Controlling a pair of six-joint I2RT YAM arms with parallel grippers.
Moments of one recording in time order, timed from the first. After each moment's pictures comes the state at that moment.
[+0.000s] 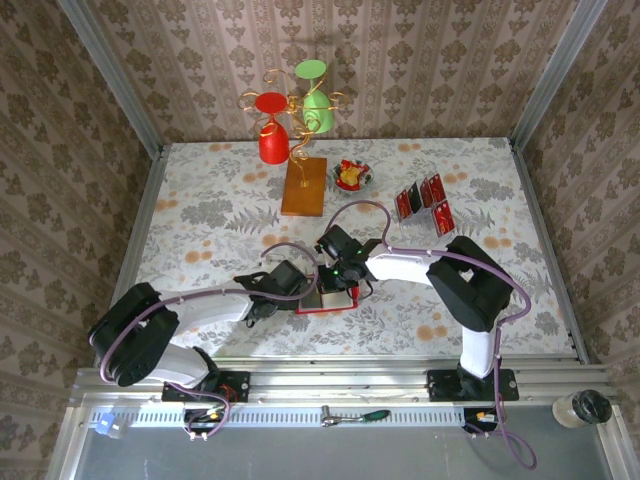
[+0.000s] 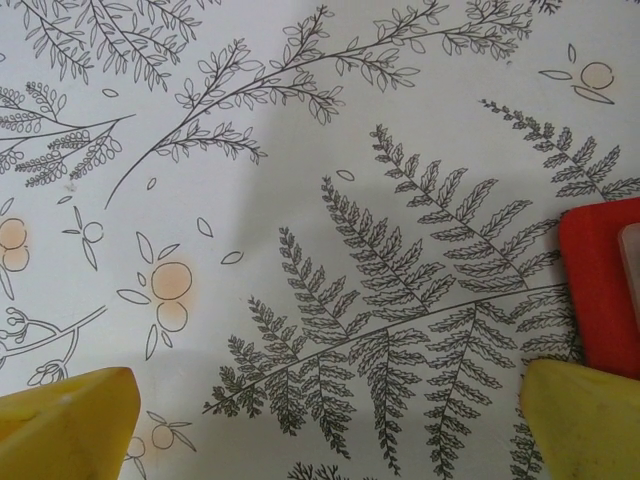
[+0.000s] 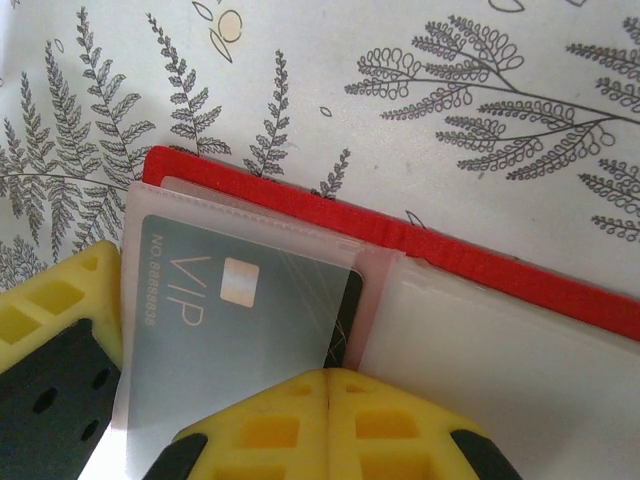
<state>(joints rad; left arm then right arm) -0.88 1.40 0.58 -0.38 -0.47 -0.65 0.79 1.88 1.10 -0.31 -0.24 0.58</state>
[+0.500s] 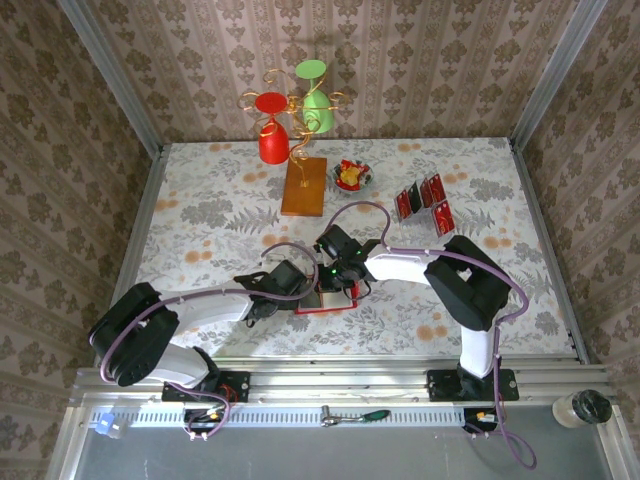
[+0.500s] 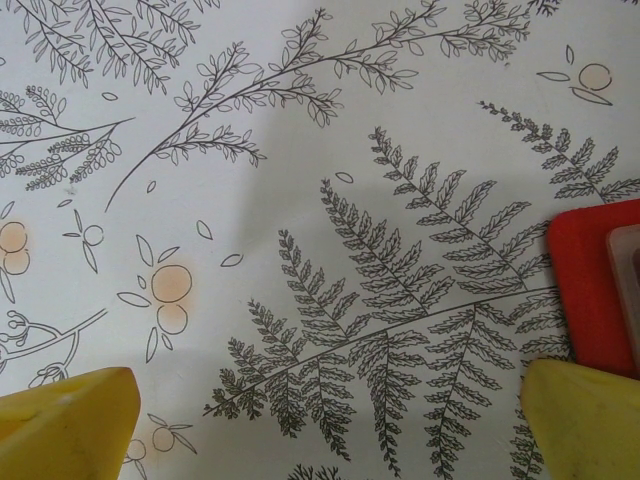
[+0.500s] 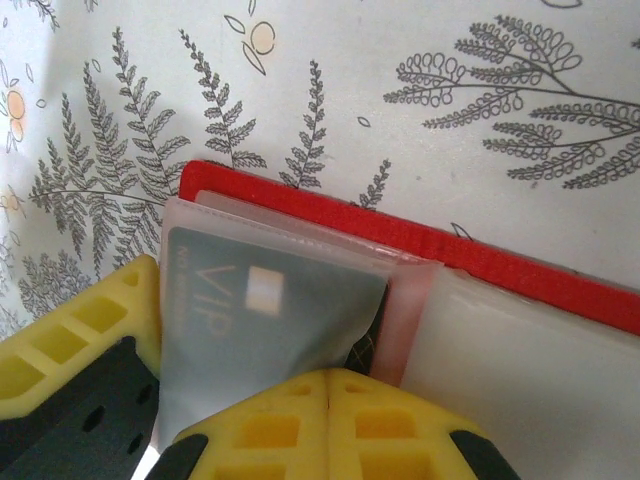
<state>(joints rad) -0.88 1.40 0.58 -0.38 -0.47 -0.64 0.79 1.89 1.10 -0.27 -0.29 0.65</state>
